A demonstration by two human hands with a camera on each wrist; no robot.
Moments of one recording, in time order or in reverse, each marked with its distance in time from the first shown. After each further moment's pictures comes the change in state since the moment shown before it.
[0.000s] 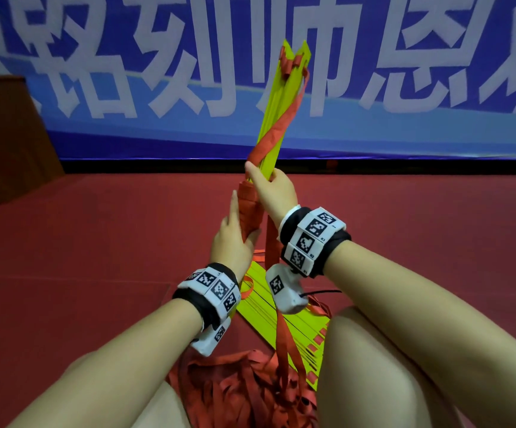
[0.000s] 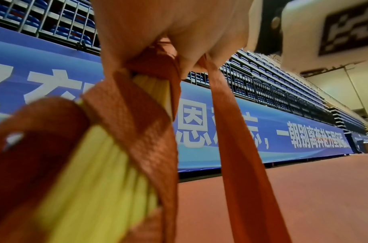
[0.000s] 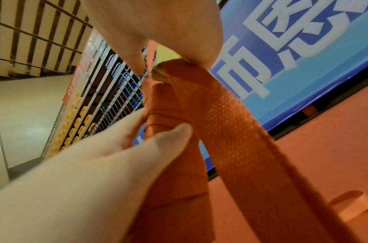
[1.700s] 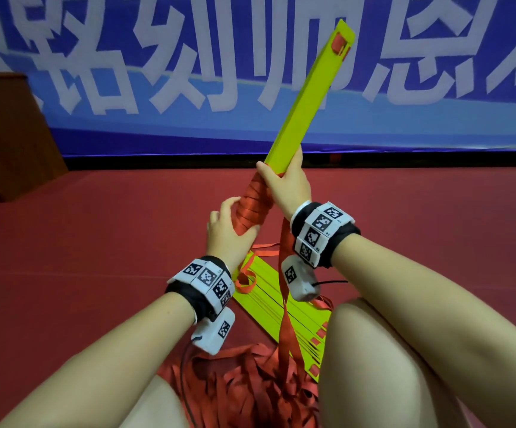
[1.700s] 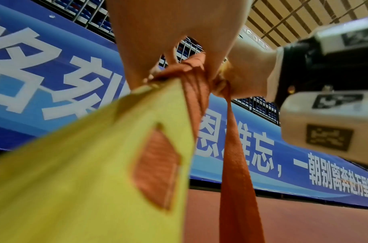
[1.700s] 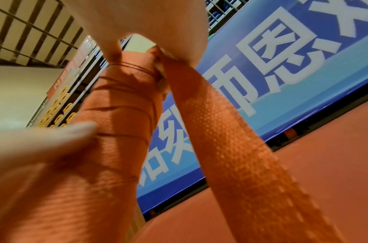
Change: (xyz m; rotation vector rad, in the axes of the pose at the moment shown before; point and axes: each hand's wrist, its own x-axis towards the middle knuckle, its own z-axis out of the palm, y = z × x) left_hand 0.002 -0.002 -0.009 -0.146 0.034 -0.124; right_hand 0.010 0.019 -0.015 -0.121 0.105 -0.095
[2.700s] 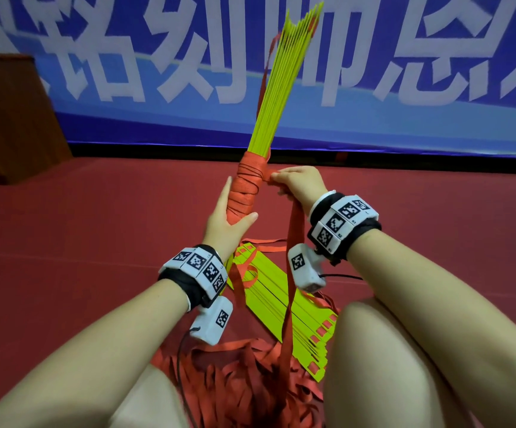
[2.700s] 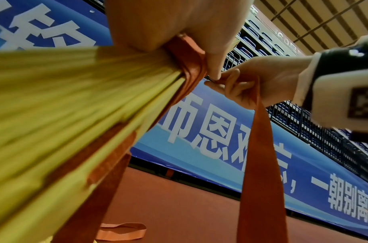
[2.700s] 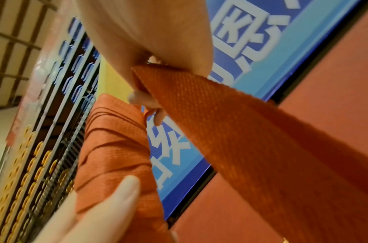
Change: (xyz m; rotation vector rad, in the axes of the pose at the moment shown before) left_hand 0.007 -0.016 -0.013 -0.345 -0.060 0.042; right_hand 0.004 -0.002 -0.010 0.171 -0.242 0.227
